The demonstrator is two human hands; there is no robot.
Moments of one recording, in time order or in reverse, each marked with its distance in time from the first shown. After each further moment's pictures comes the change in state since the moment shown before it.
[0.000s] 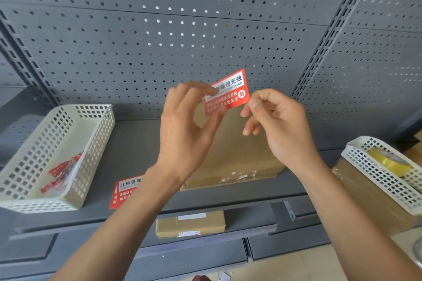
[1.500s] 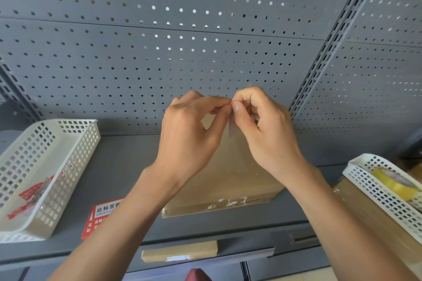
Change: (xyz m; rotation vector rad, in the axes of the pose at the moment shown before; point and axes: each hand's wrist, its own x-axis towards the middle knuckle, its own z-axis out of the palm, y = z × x) left_hand 0.035 0.018 0.032 0.015 -0.039 0.107; right_hand 0.040 0.013 -0.008 -0.318 -0.020 -0.344
